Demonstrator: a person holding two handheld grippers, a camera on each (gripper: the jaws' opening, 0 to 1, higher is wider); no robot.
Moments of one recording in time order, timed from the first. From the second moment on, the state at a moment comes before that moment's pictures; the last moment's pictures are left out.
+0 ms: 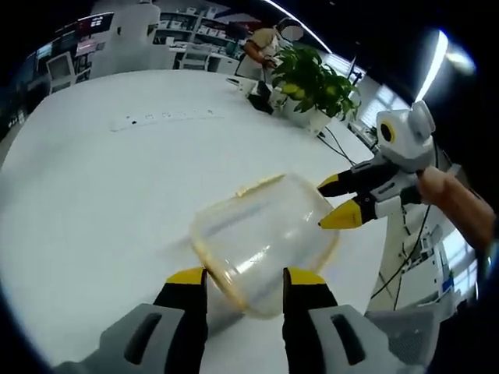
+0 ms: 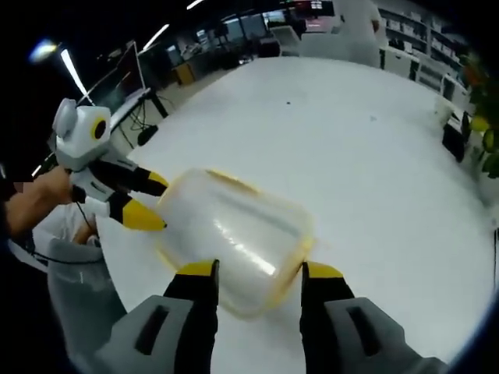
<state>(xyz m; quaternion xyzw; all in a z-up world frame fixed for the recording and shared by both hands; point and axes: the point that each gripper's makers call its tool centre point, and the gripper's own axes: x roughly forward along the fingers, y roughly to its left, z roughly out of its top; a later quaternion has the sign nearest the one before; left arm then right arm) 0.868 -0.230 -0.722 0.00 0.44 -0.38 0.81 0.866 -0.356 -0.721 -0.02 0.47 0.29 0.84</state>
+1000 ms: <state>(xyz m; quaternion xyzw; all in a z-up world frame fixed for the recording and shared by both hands) 0.840 -0.194 -0.724 0.00 0.45 -0.38 0.81 0.833 -0.319 -0.721 -0.01 0.46 0.28 0.84</state>
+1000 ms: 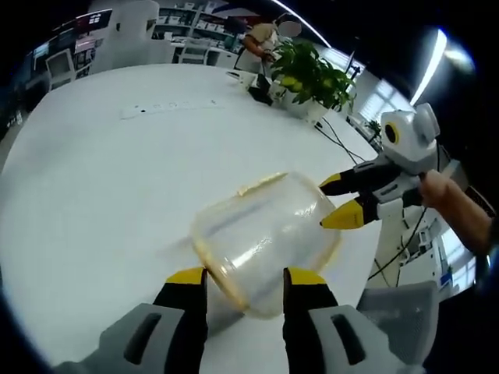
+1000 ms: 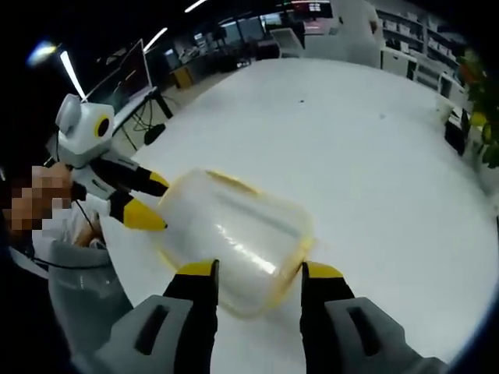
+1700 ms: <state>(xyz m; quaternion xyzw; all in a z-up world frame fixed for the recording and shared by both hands) 0.821 -0.167 -0.724 0.00 0.46 -0.38 0.80 0.811 -0.292 -0.720 0.00 0.46 0.27 0.84</state>
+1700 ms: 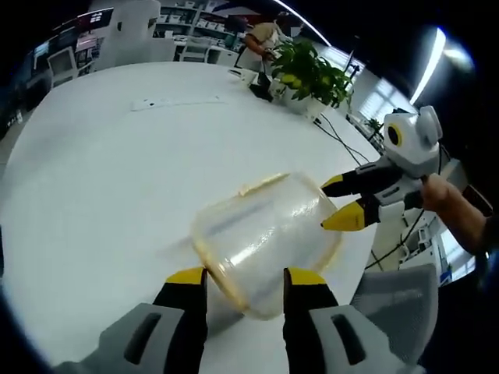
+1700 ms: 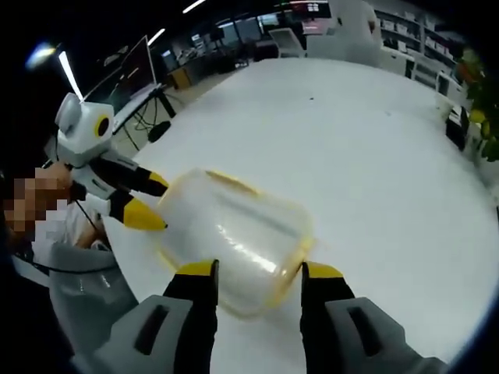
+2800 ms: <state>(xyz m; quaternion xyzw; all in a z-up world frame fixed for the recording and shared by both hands) 0.796 -0.132 -0.724 0.00 0.47 -0.37 0.80 0.787 -0.260 -0.721 0.00 0.46 0.28 0.84</state>
